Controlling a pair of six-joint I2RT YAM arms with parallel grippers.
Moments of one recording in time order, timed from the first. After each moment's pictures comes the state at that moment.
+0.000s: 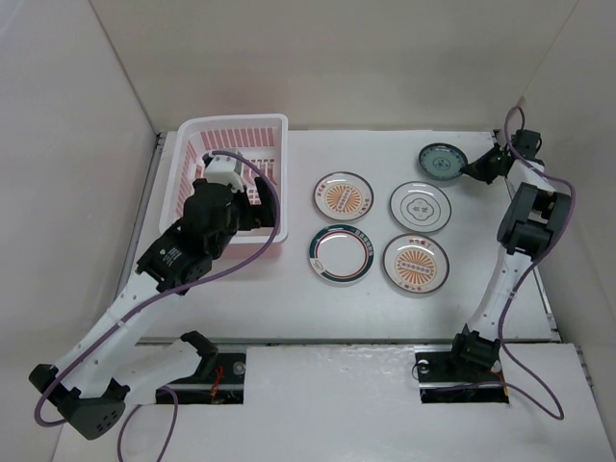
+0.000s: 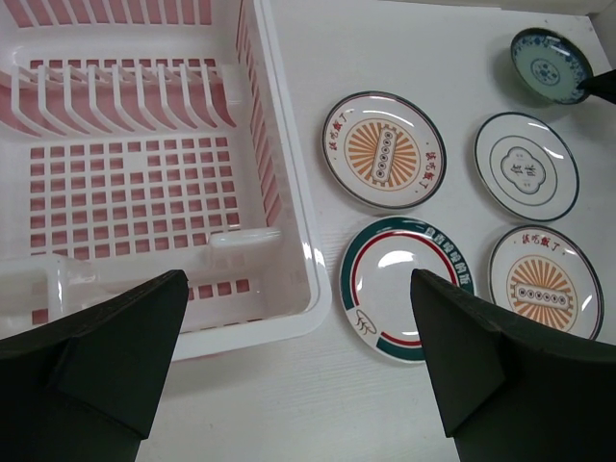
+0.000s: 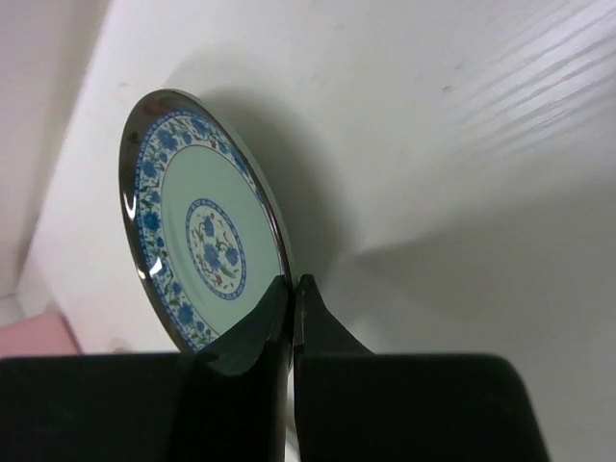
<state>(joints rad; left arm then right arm) -0.65 0.93 1.13 -0.56 -0.36 -0.38 -0.39 2.40 1.93 -0.36 -0.47 0.58</state>
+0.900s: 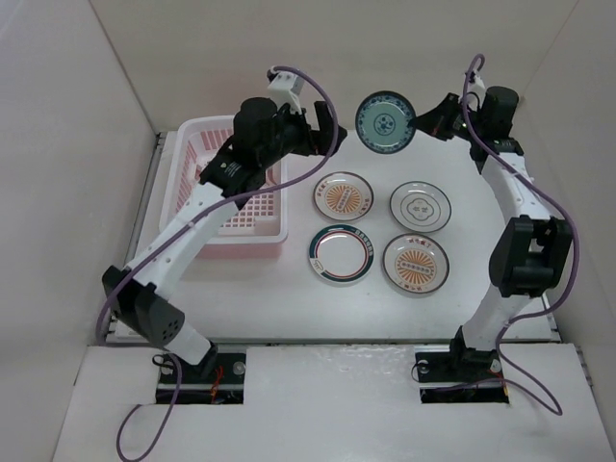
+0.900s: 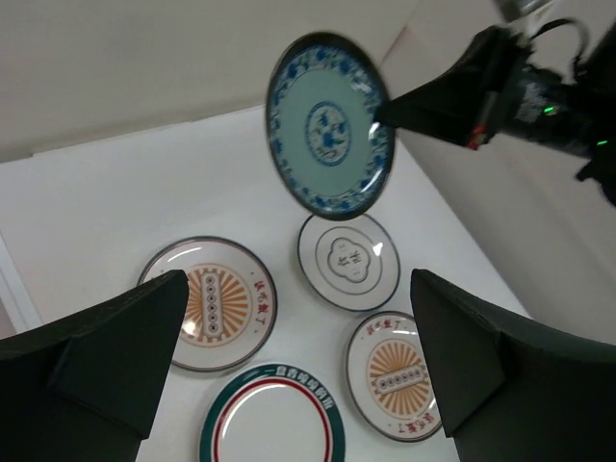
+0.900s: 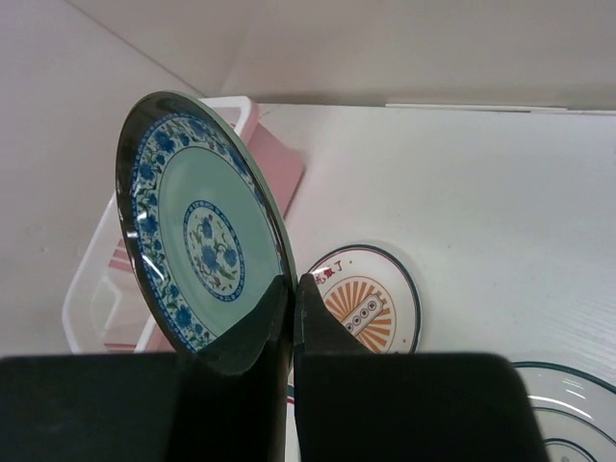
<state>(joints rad) -0.59 1.51 1.64 -0.25 0.10 -0.39 -0.08 1.81 1.62 -0.04 -0.76 0.49</state>
